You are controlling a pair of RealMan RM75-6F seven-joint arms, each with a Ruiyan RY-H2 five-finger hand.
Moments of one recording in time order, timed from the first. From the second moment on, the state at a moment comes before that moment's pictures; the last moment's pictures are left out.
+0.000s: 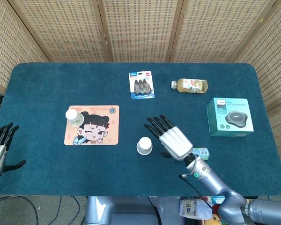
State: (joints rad) left arm -0.13 -1.07 -0.05 -1.66 1.44 1.41 0.06; right arm 0.67 -1.34 0.09 -1.75 -1.47 1.17 -0.33
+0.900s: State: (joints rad) left arm -0.42 -1.20 -0.17 -1.41 1.36 1.09 0.05; right arm 0.25 -1.22 -0.03 -1.64 -1.62 1.63 -0.13
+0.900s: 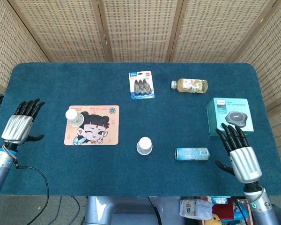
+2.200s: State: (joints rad) left arm -0.73 -1.55 -0.24 -1.04 1.10 0.82 0.22; right arm 0.25 -1.22 0.06 -1.62 -1.54 1.48 -0.11
